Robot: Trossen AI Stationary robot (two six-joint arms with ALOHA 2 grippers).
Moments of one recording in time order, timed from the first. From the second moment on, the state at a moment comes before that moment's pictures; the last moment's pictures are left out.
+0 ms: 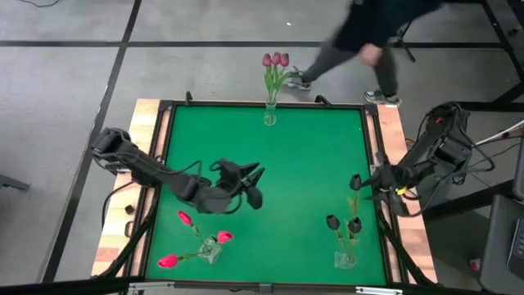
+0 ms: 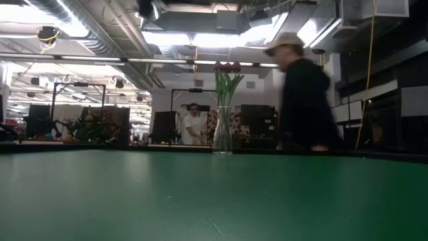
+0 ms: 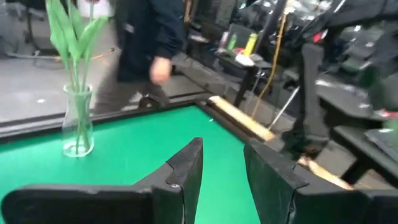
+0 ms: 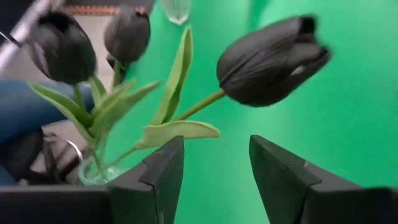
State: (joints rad) left arm -0.42 1.56 1.11 0.14 -1.15 -0.62; right arm 0.97 0.79 1.15 -1.20 0.50 0.66
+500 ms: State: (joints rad) left arm -0.24 1.69 1.11 0.32 -0.82 -0.63; right arm 0.97 0.75 1.18 -1.36 0.79 0.67
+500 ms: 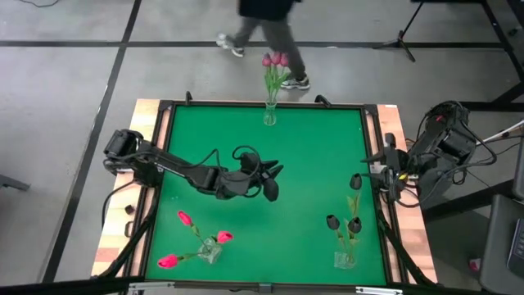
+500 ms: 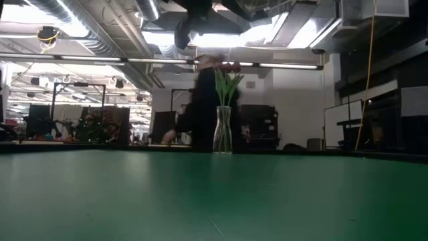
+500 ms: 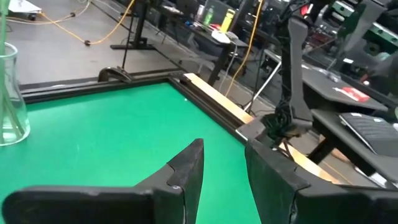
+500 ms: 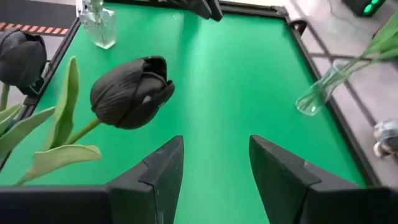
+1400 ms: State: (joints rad) left arm -0.26 1.69 1.11 0.32 -0.83 -0.62; right arm 0.97 0.75 1.06 -1.04 0.86 0.37
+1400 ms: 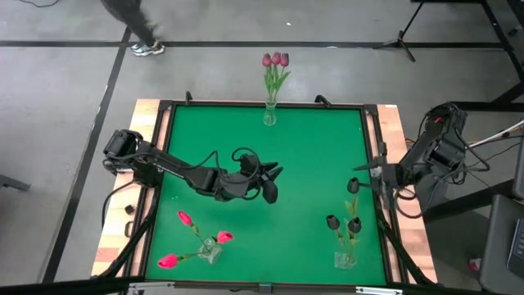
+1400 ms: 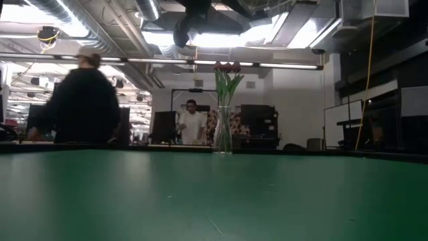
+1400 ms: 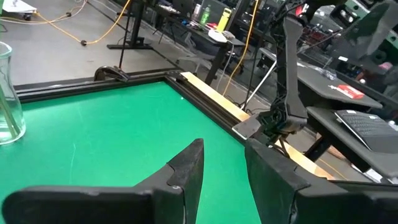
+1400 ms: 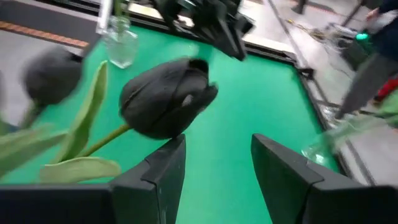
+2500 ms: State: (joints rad) left arm -0.28 1.69 1.11 0.30 -0.83 -0.62; right arm 0.97 0.68 1.05 -1.09 0.27 0.77
